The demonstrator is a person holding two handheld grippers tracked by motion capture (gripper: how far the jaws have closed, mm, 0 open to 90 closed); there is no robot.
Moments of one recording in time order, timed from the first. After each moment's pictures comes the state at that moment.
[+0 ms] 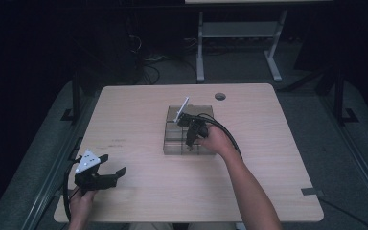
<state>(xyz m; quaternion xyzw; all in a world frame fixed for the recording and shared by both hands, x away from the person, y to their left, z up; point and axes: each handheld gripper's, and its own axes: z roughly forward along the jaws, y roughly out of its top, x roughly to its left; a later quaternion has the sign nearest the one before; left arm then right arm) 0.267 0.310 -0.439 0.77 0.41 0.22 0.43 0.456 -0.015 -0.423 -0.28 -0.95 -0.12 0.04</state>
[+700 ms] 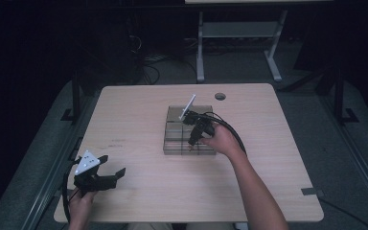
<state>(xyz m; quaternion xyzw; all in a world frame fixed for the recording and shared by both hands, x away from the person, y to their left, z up) 0.263 0.310 -0.439 0.77 0.42 0.22 0.43 0.445 -0.033 -0.404 -0.29 -0.95 -0.14 0.02</state>
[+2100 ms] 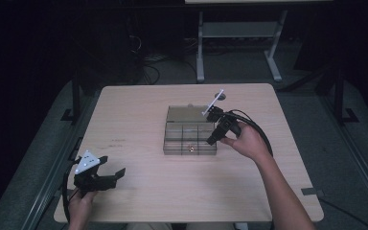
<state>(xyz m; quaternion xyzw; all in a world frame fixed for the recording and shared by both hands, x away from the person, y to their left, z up) 0.264 0.311 -0.439 0.77 0.42 0.22 0.42 0.414 -0.102 -0.362 -0.31 -0.93 -0.18 -0.02</state>
